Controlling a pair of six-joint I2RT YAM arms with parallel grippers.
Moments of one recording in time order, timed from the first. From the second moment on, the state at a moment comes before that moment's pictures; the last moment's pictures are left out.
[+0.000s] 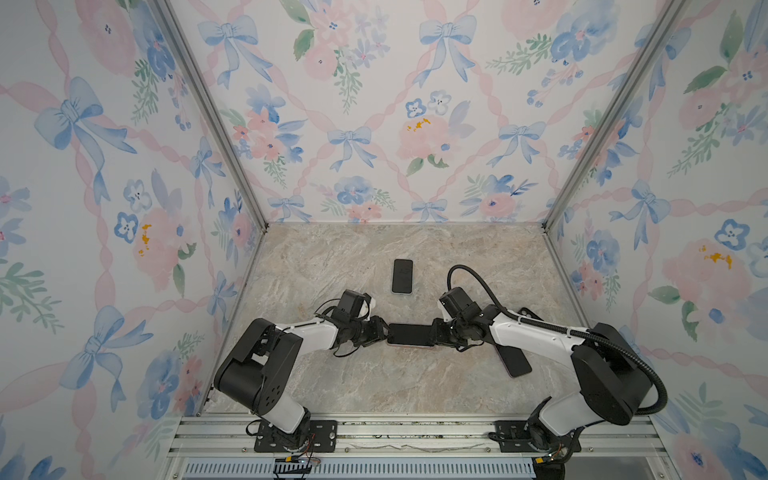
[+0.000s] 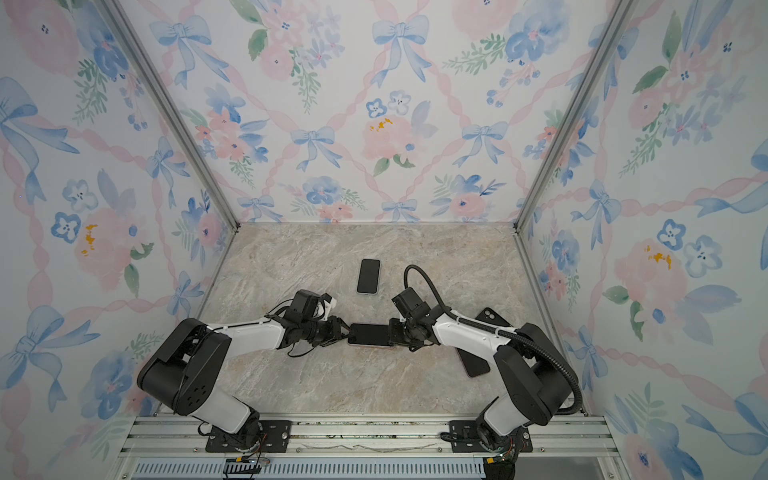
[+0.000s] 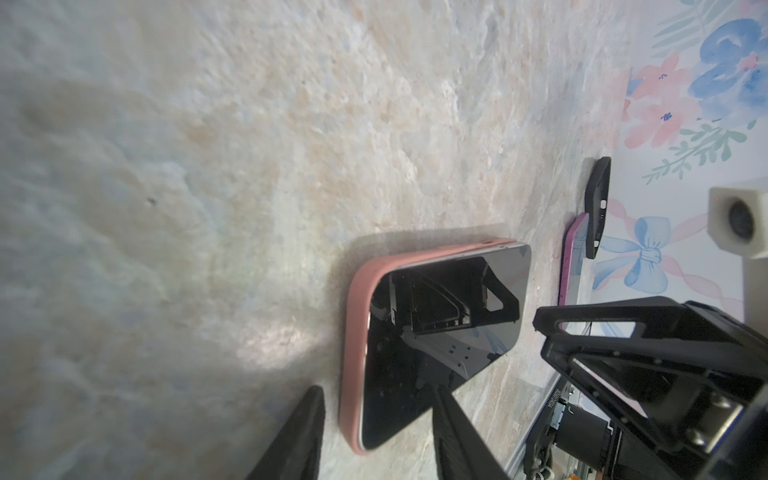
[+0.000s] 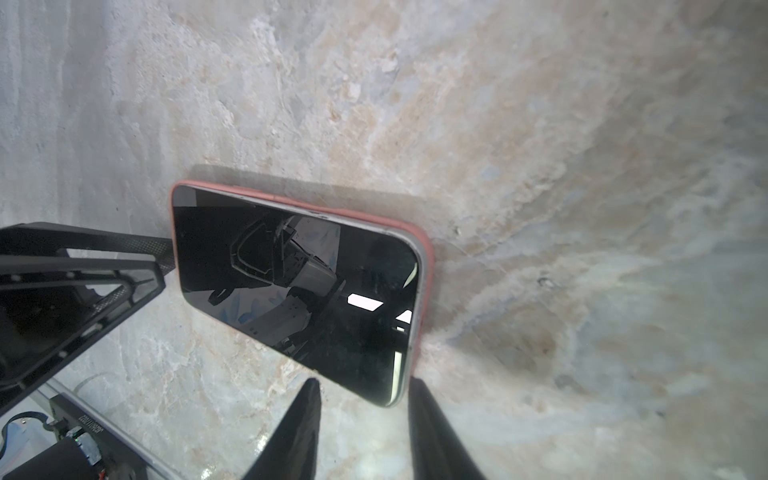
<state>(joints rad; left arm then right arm) -0.46 1.56 0.61 0.00 0.52 -0.69 0.70 1.54 0.85 -0.41 -0.19 0.74</state>
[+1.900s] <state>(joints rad) -0.47 1.69 0.76 -0.06 0.38 -0.59 0.71 1.61 0.83 -0.36 -0.23 0.74</state>
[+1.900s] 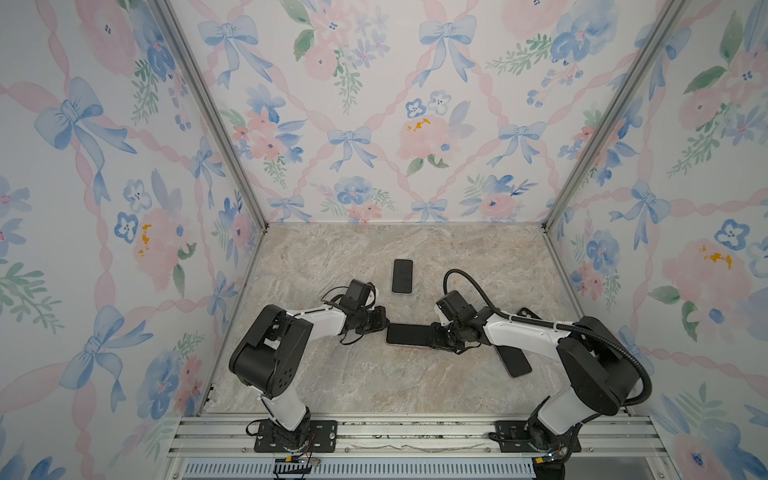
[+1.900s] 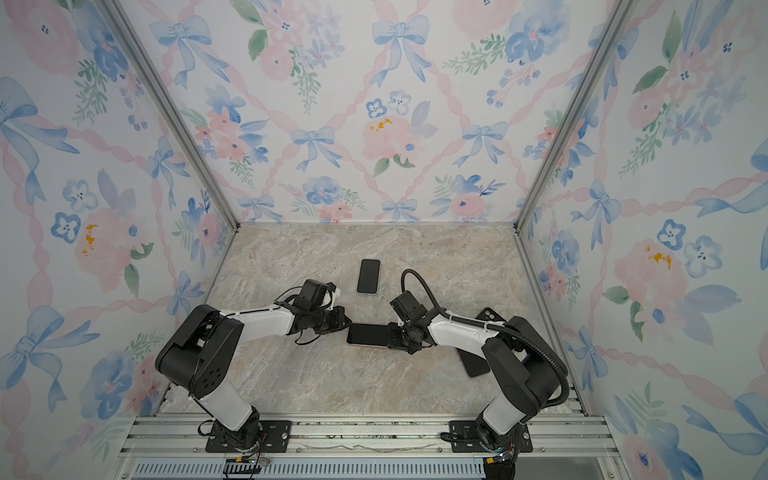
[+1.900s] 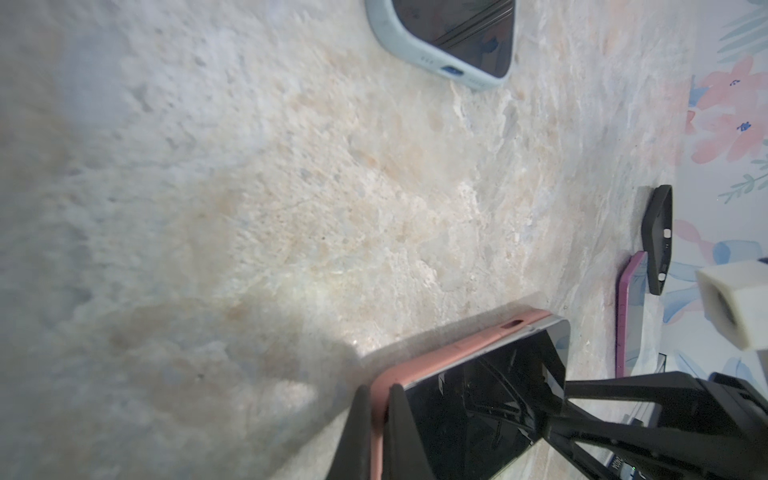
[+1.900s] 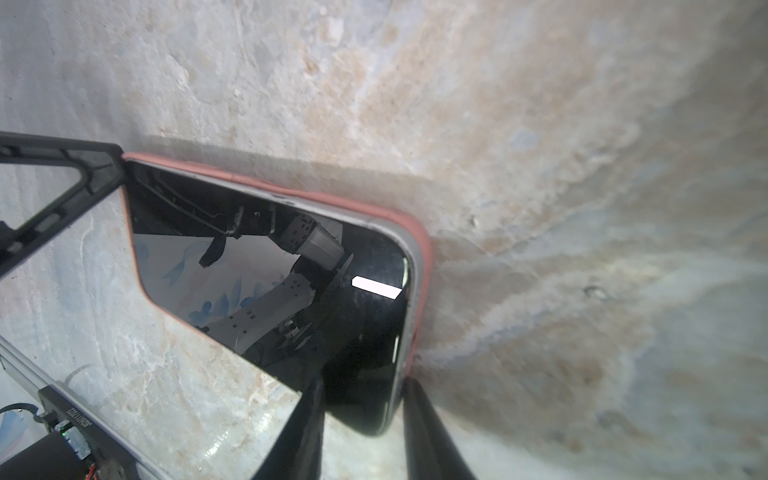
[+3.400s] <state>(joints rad) -0.57 1.57 0.66 -0.02 0.16 -0.68 0.81 1.69 0.94 -0.46 -0.12 0.86</state>
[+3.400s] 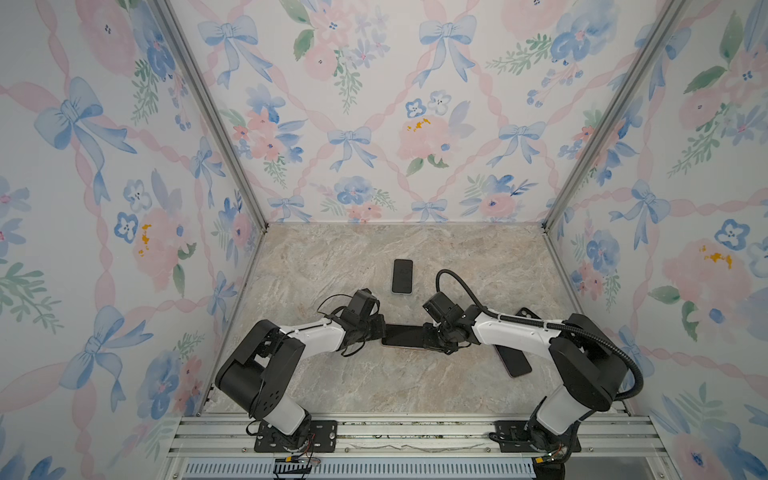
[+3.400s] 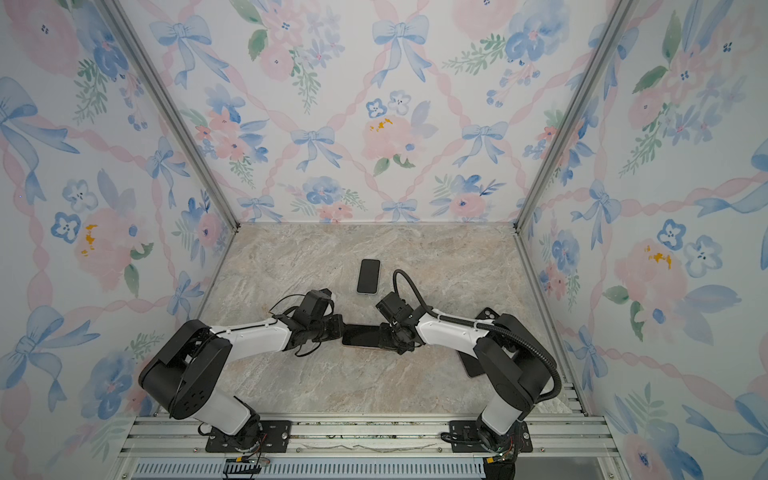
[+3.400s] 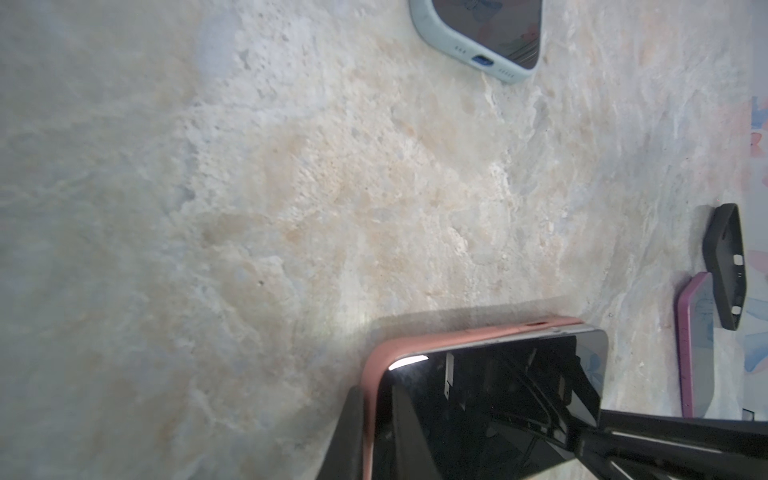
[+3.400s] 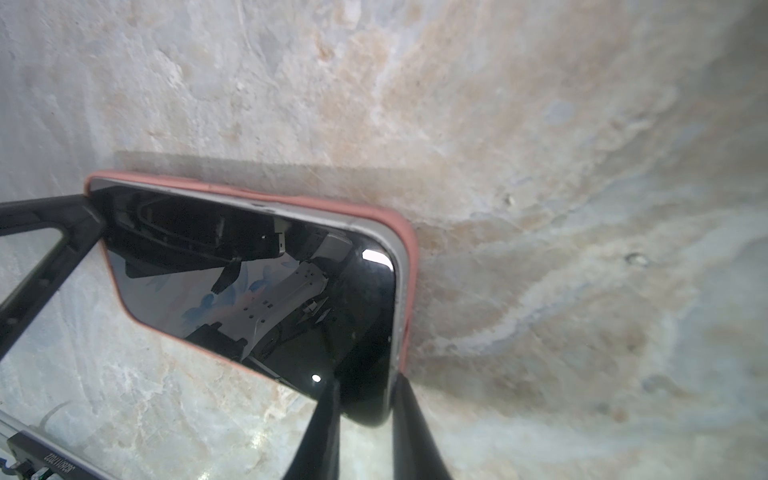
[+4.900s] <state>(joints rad) -0.50 1.45 0.63 -0.20 0.28 -0.60 0.82 1.74 1.20 -0.70 -0.07 0.46</state>
